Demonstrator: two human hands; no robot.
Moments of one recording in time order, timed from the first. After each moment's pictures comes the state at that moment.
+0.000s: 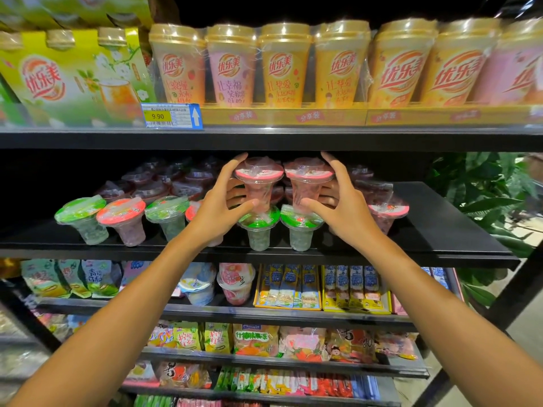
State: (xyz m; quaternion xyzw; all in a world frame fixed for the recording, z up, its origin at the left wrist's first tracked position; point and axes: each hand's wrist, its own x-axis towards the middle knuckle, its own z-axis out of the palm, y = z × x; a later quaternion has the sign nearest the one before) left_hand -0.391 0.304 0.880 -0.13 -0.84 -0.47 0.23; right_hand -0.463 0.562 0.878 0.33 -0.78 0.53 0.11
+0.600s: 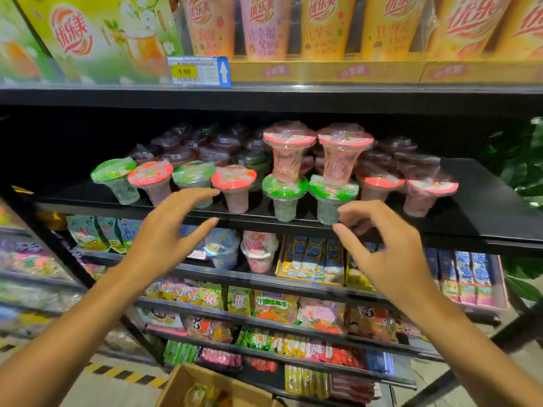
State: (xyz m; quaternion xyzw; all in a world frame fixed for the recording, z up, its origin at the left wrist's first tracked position) left_hand -0.263 0.247 0.838 -0.03 -0.94 -0.16 0.30; right_hand -0.370 0.583 0.833 0.39 -0.77 0.45 0.24
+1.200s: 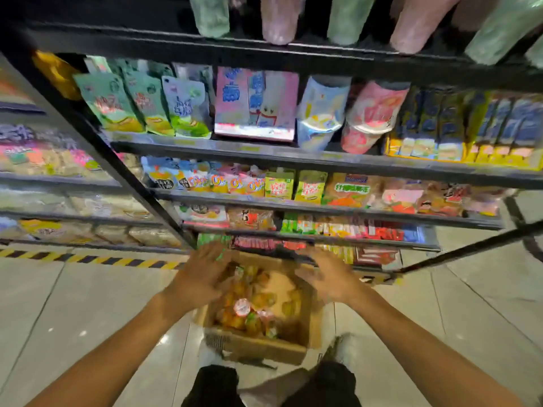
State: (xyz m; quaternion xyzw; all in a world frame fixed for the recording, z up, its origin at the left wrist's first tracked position) left_hand -0.085 0.023 0.505 -0.06 -0.98 -0.17 -0.10; right_hand -0.202 0.329 0.500 0.23 -0.89 0.24 -0.31
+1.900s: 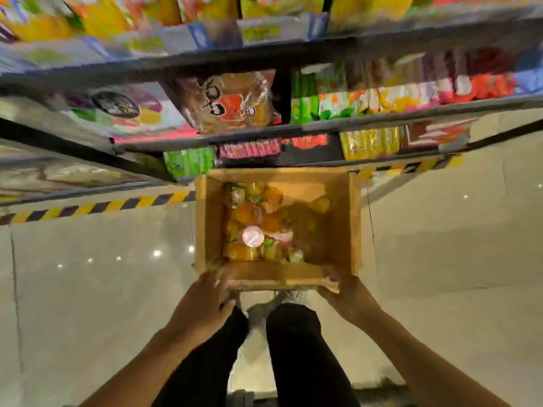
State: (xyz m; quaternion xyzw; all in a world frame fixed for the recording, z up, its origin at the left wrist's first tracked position) left_hand -0.021 0.016 0.170 0.03 -0.90 -0.23 -0.37; right_hand -0.061 0.338 0.129 -0.06 -0.83 0.33 -0.46
